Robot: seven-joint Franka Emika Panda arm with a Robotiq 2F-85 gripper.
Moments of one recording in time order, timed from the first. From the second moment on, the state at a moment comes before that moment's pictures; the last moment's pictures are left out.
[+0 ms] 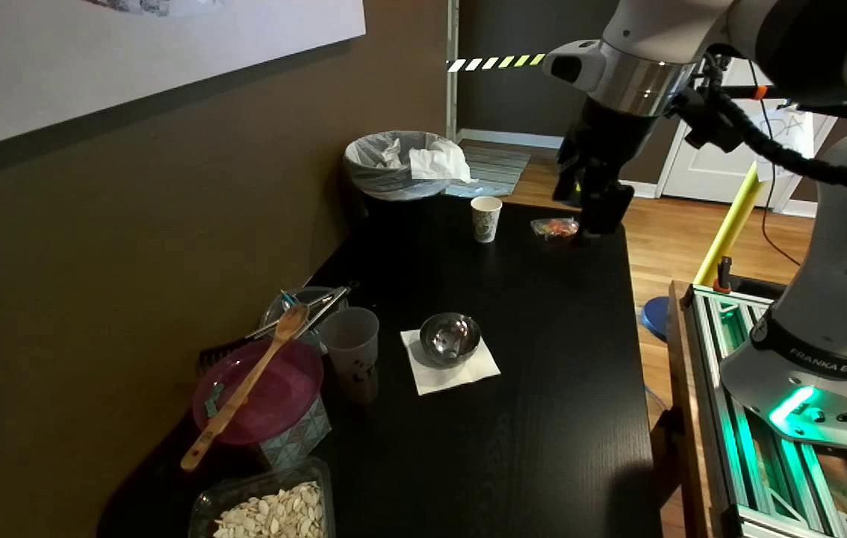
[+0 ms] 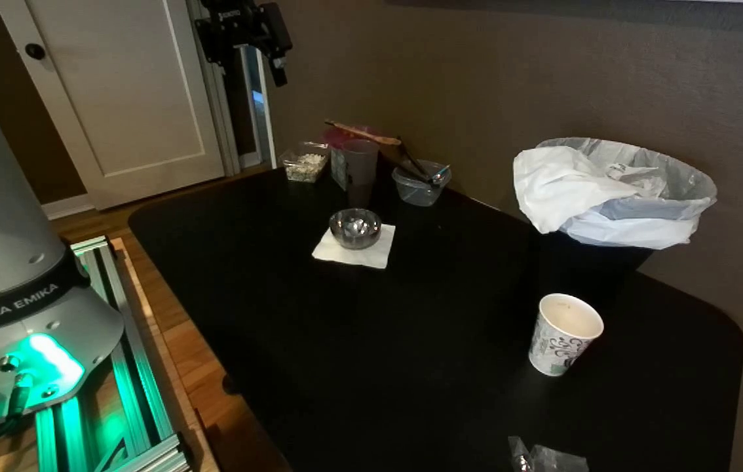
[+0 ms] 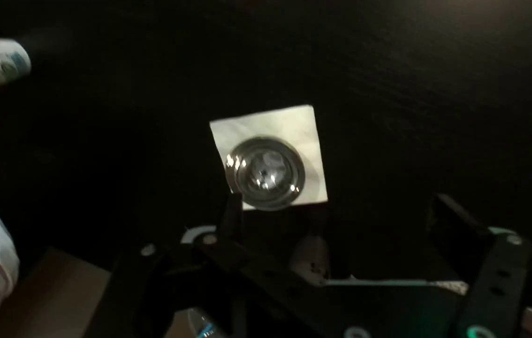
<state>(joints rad) 0.18 -0.70 0.13 -2.74 -0.13 2.18 -0.11</state>
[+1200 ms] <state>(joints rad) 0.30 0.32 0.20 -2.03 -0.52 2.45 0.42</state>
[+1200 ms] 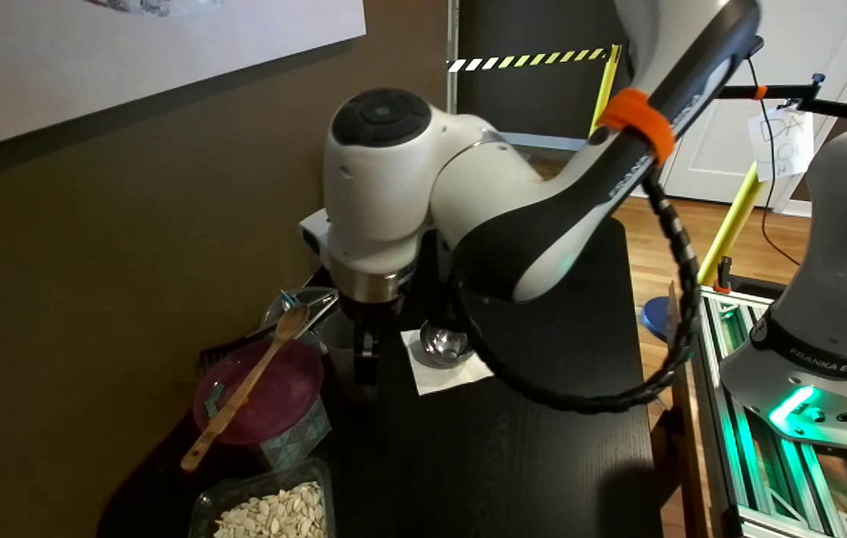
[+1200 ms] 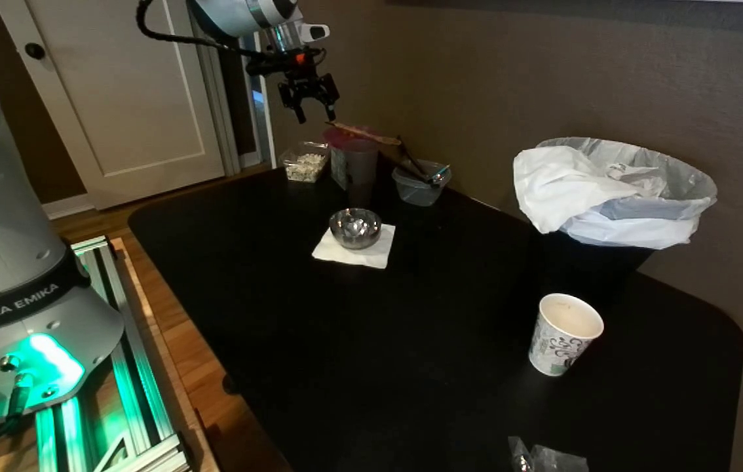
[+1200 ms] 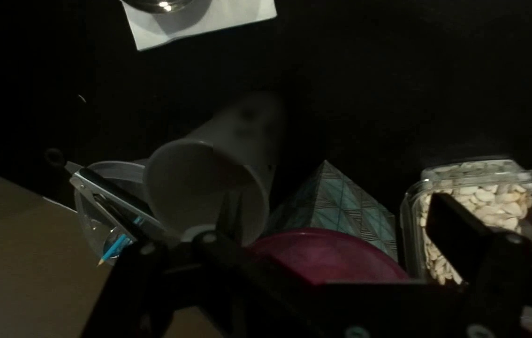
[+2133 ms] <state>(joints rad) 0.33 0.47 0.10 -1.87 -0.48 2.45 0.30</state>
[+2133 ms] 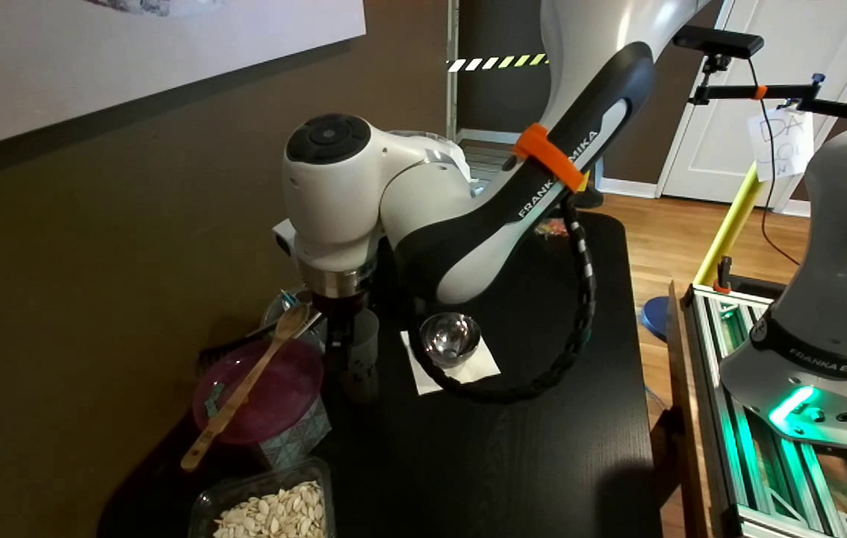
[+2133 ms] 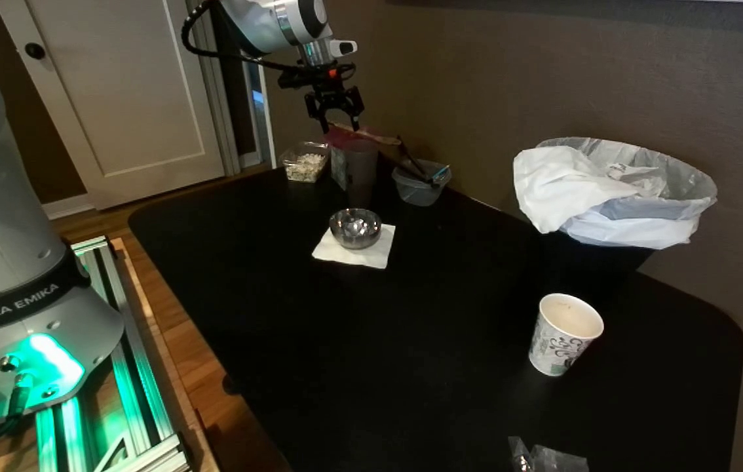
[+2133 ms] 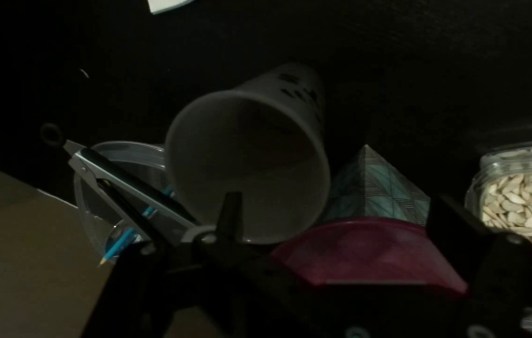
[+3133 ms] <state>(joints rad) 0.34 0.53 0.08 -1.89 -0.48 2.53 0.23</state>
